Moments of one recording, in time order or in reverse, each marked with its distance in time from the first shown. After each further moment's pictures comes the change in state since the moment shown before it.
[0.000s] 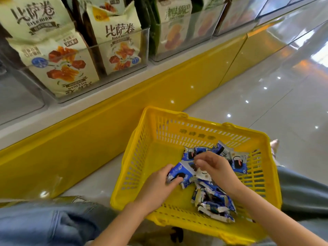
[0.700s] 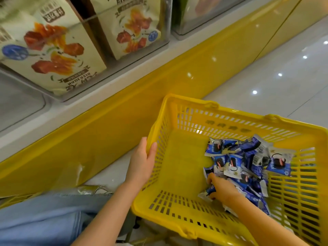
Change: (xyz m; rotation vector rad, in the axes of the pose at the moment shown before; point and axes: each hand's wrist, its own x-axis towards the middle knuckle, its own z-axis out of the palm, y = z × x) left_hand 0.035 -0.058 -0.078 0.089 0.405 -0.160; right_hand 0.043 0.137 0.079 -0.746 -0.482 0.374
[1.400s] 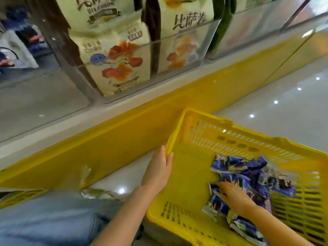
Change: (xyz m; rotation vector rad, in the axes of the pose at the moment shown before) left_hand 0.001 0.010 -0.008 0.129 -0.124 -0.078; right_hand -0.019 -0.016 -0.042 -0.215 0.051 -0.054
